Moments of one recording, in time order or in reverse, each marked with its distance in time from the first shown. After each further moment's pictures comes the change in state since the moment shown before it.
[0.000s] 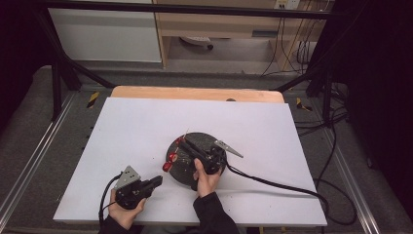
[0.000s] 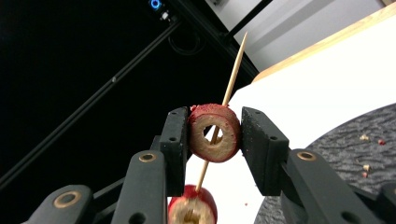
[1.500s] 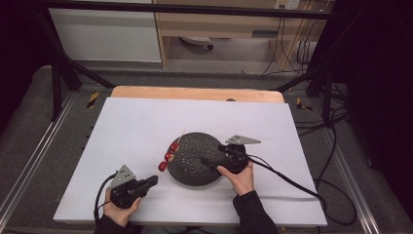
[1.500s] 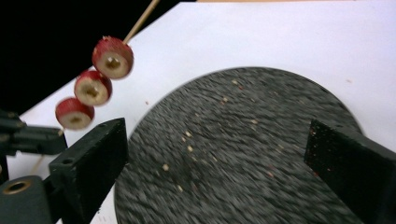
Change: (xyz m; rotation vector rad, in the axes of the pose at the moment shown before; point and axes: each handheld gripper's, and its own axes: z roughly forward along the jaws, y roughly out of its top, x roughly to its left) left arm 0.010 0.000 -0.008 0.004 -0.001 0.014; right arm -0.010 0.057 -0.055 0.445 -0.227 -0.422
